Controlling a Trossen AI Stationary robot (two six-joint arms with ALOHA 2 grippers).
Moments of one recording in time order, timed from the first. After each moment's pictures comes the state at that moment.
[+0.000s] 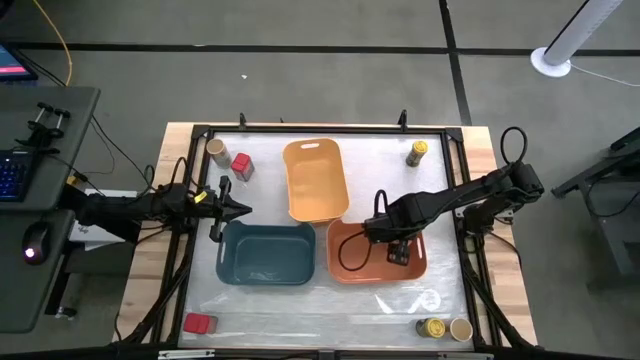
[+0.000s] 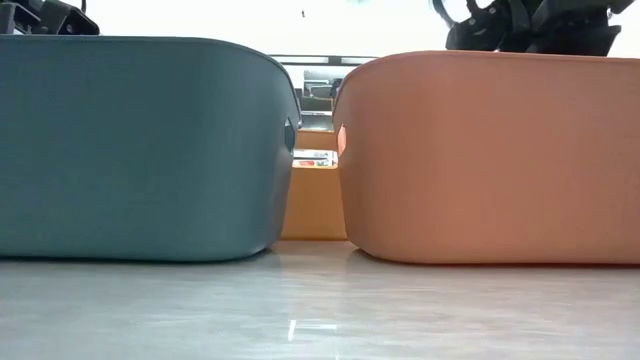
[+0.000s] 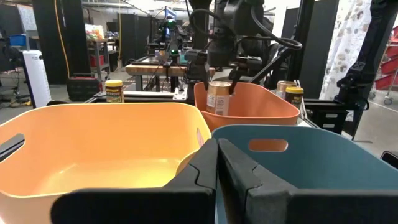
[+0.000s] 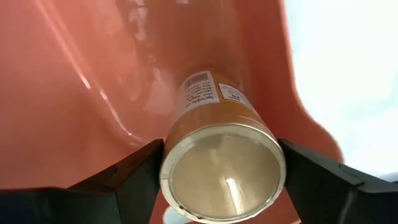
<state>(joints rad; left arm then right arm) -0.02 0.01 0.01 0.00 0.00 -0.02 0.25 1.60 1.28 -1.33 0.01 0.51</state>
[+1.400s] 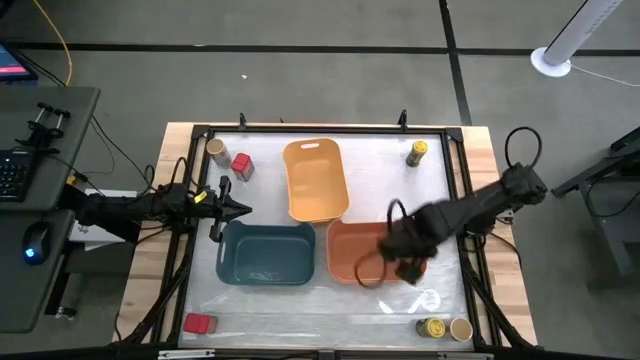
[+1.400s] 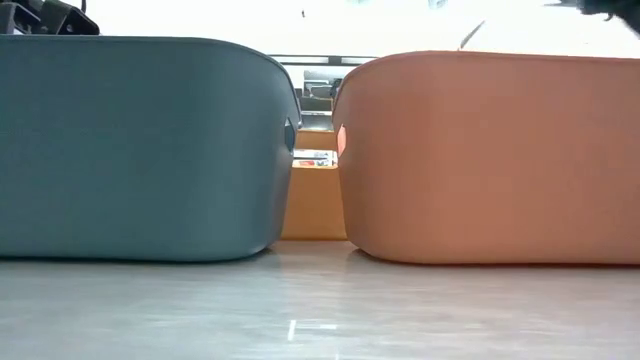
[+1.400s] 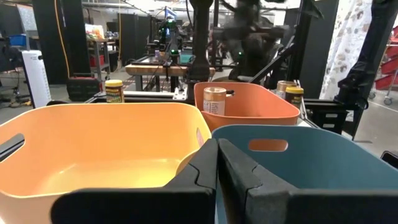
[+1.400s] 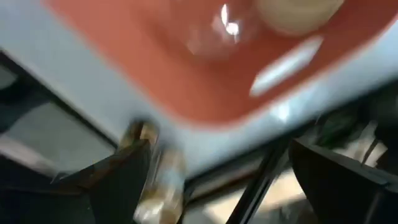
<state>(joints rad) -0.02 0.01 0.01 0.00 0.00 -0.02 0.45 1.59 1.51 -1.57 -0.25 1.06</state>
